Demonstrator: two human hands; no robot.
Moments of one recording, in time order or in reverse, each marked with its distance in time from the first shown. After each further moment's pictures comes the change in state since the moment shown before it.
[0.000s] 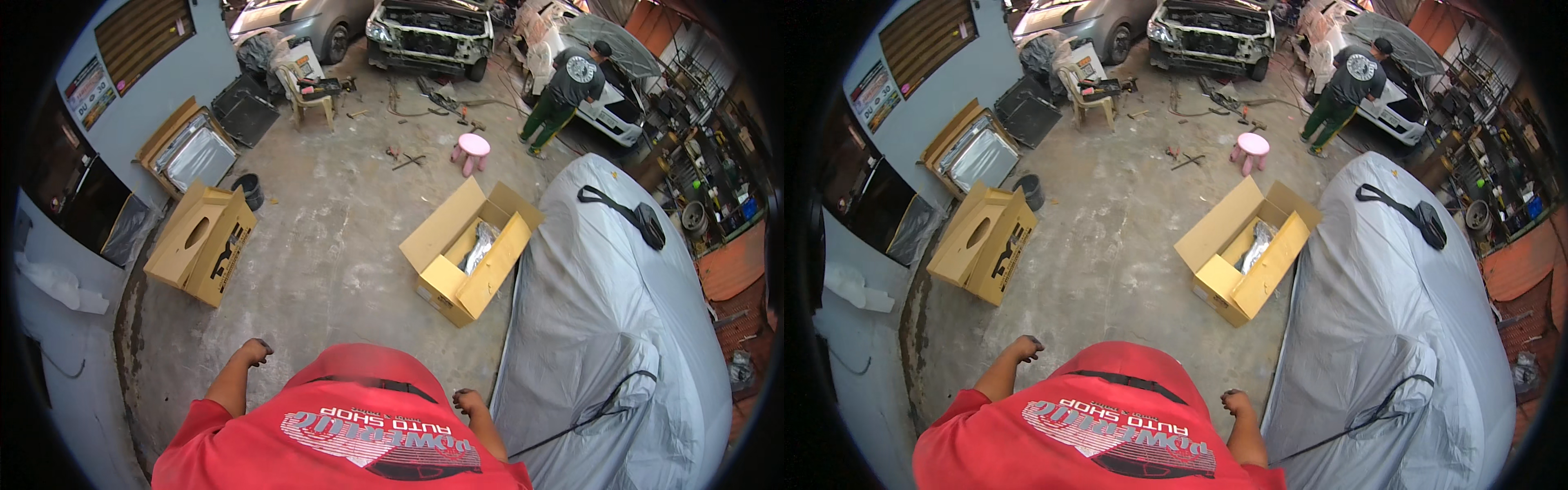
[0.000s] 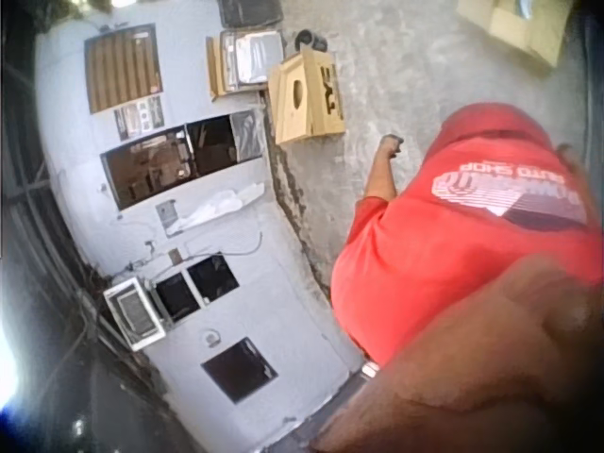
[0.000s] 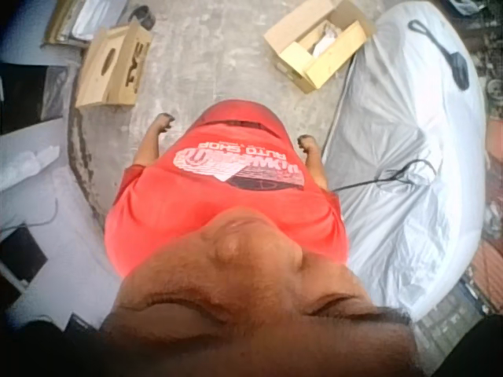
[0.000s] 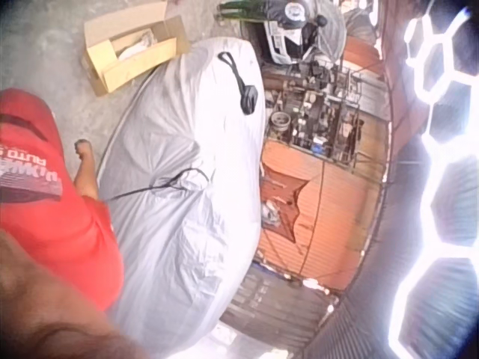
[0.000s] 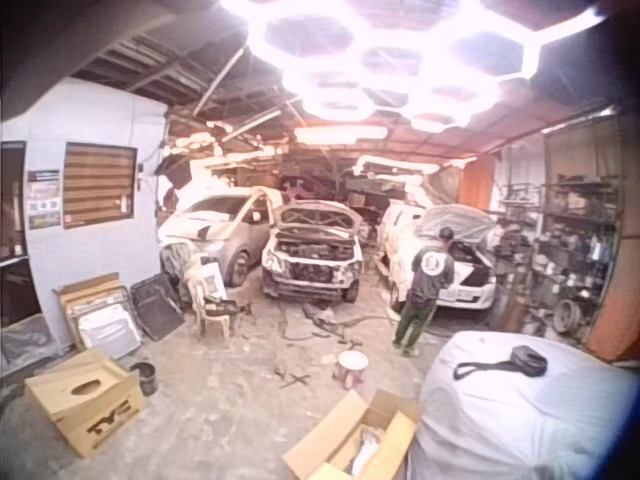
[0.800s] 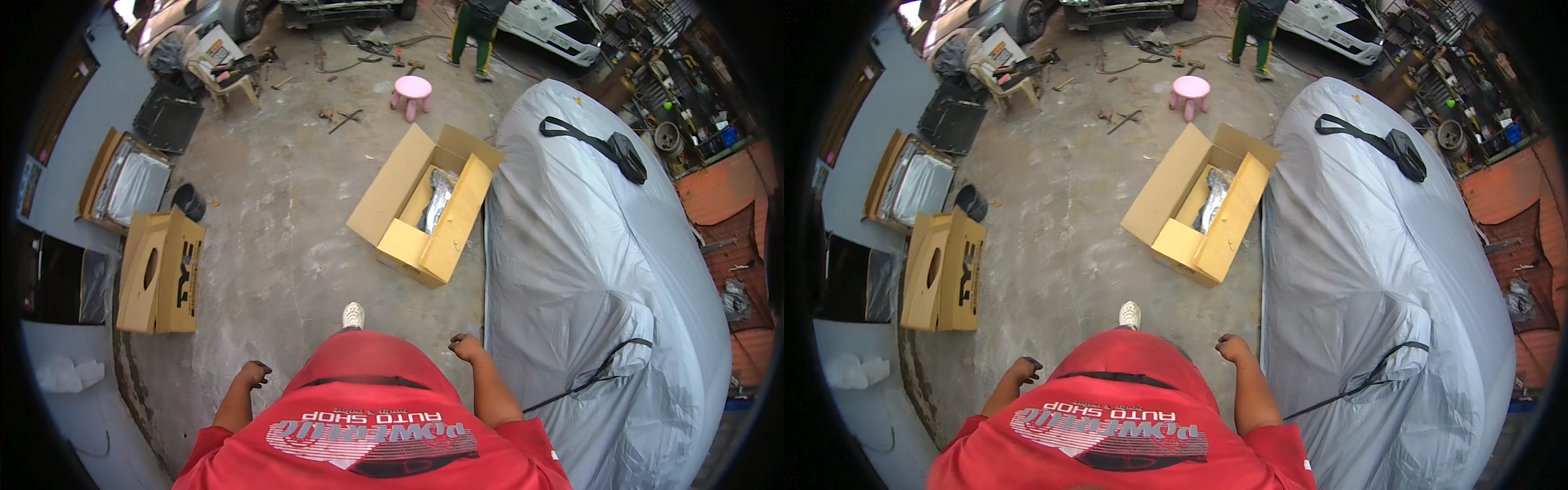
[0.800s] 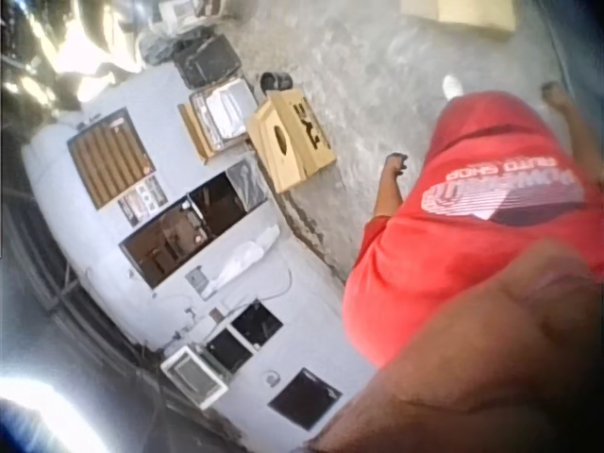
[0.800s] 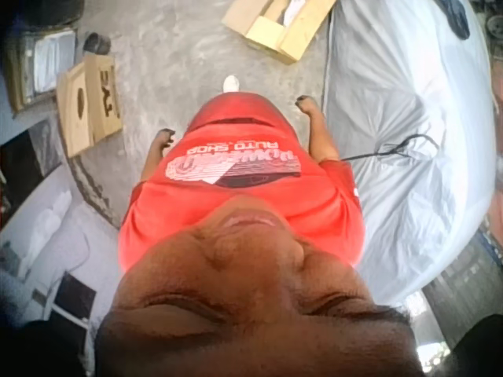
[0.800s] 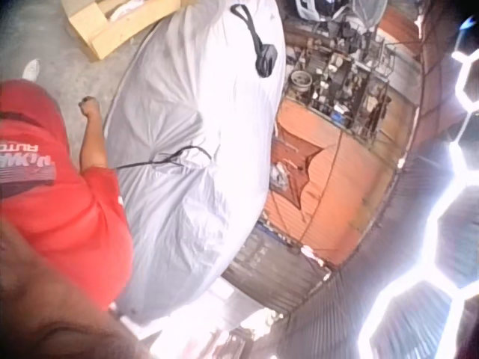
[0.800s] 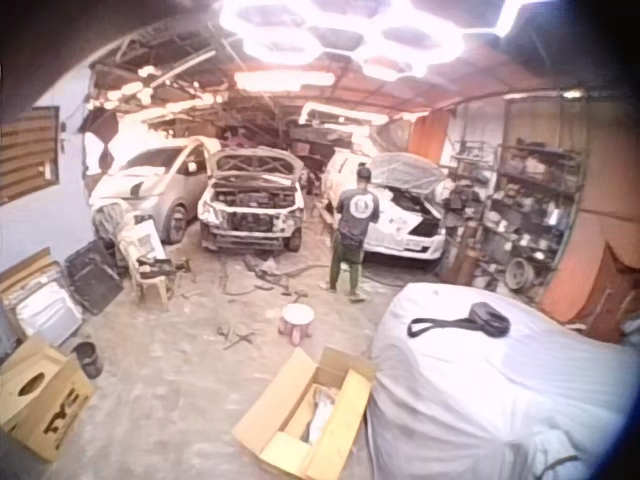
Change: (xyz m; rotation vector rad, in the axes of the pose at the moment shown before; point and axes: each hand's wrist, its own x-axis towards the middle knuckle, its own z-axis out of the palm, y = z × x) left_hand 0.067 0.071 0.075 0.041 -0.210 -0.149; right_hand 0.045 -0.079 -0.109 -0.392 0.161 -0.208
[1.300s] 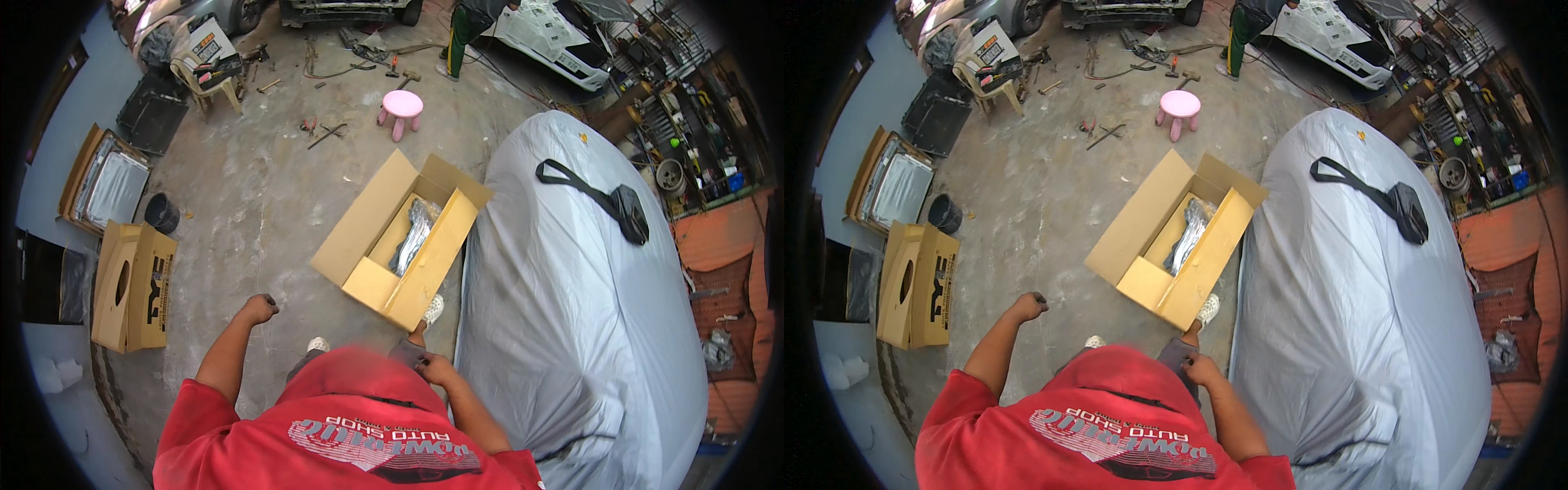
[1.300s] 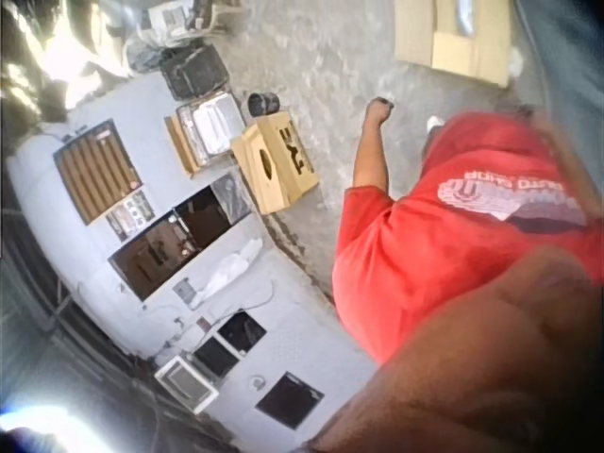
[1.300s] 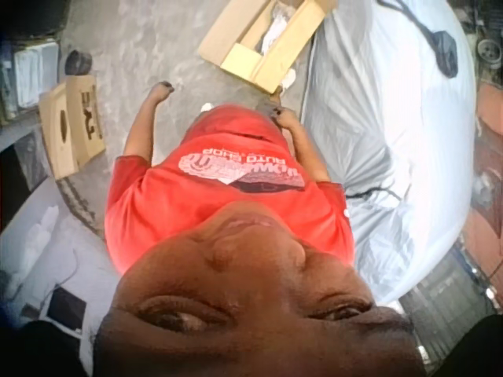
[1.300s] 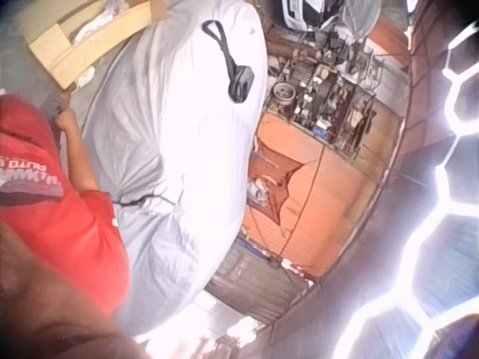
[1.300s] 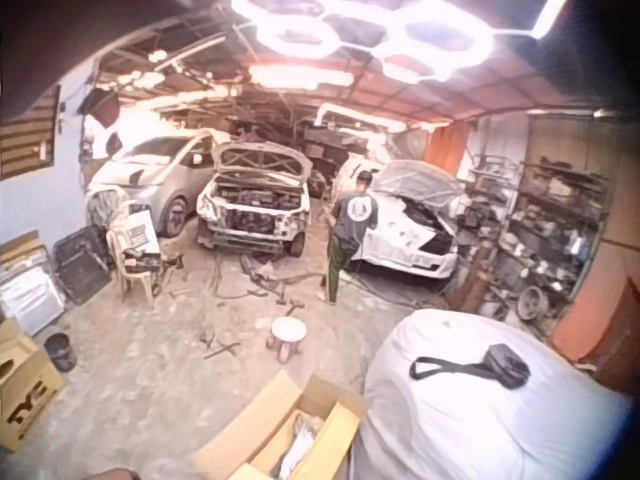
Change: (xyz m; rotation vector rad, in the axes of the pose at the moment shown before) left_hand 0.073 0.392 -0.028 0.465 0.290 0.572; right_hand 0.131 -0.048 -0.124 -0.042 -0.096 -0.208
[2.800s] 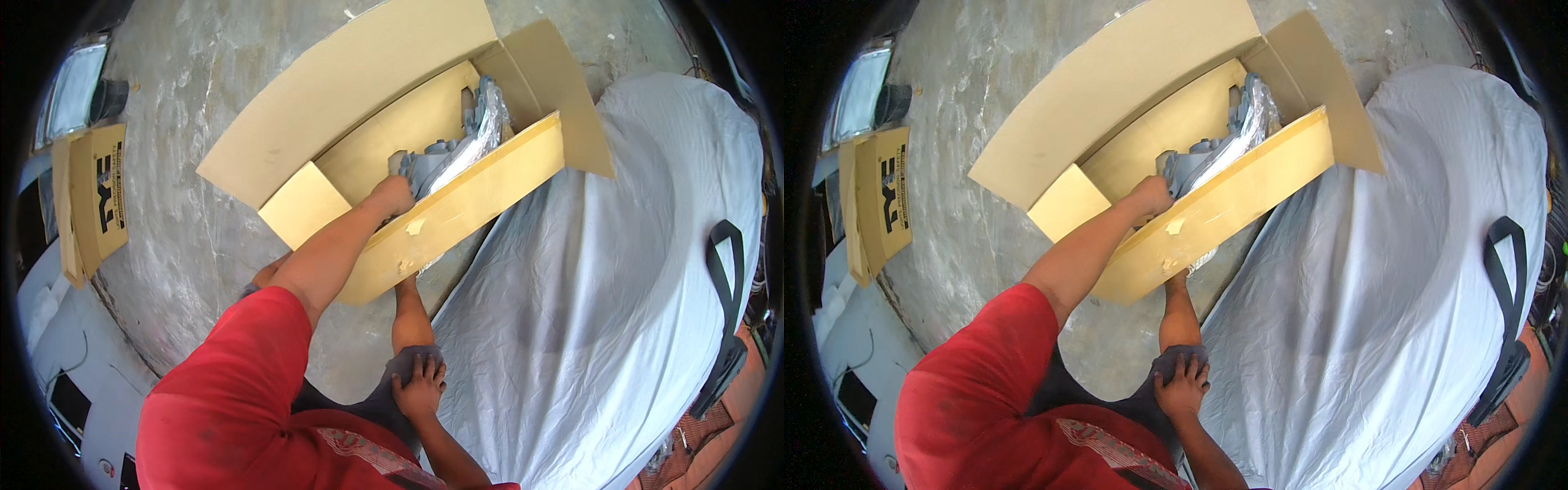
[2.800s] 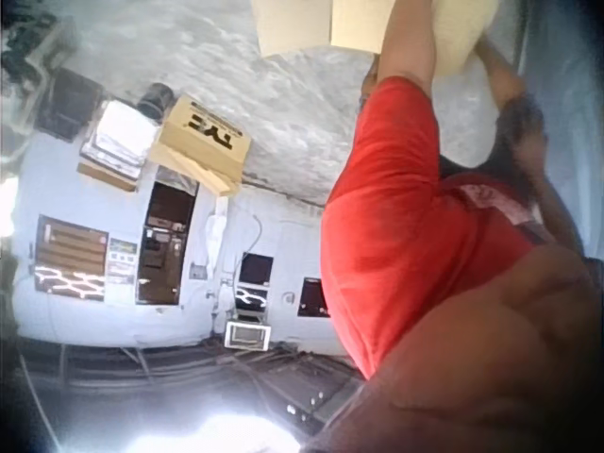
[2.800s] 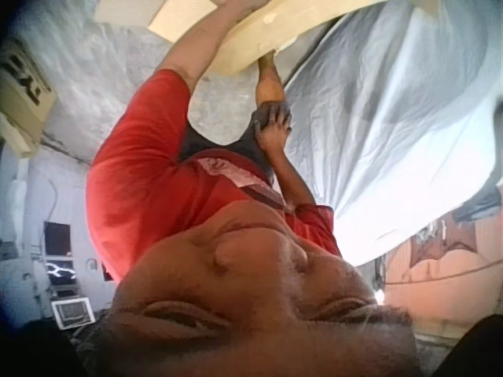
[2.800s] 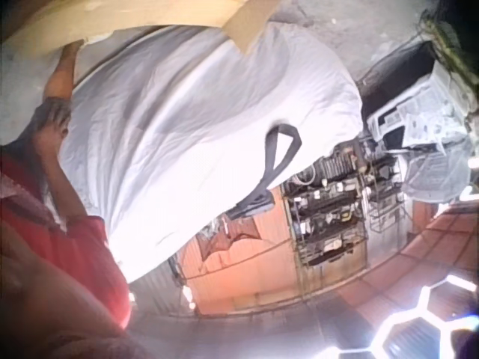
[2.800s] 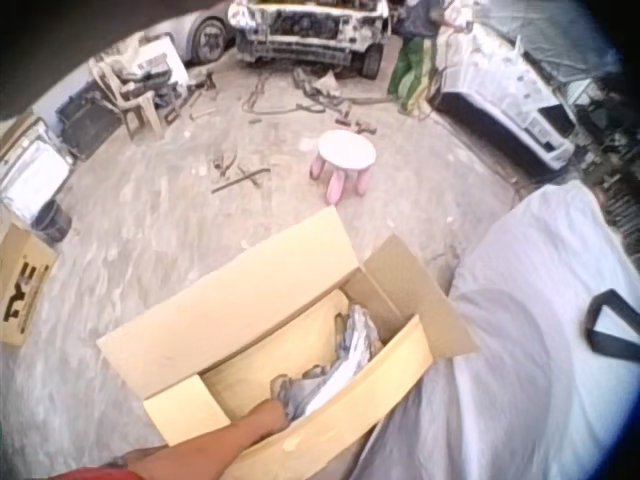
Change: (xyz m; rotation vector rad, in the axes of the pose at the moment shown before) left_hand 0.457 0.361 0.312 -0.169 -0.323 -0.064; right_hand 0.165 0.121 -0.025 -0.332 -0.311 0.416
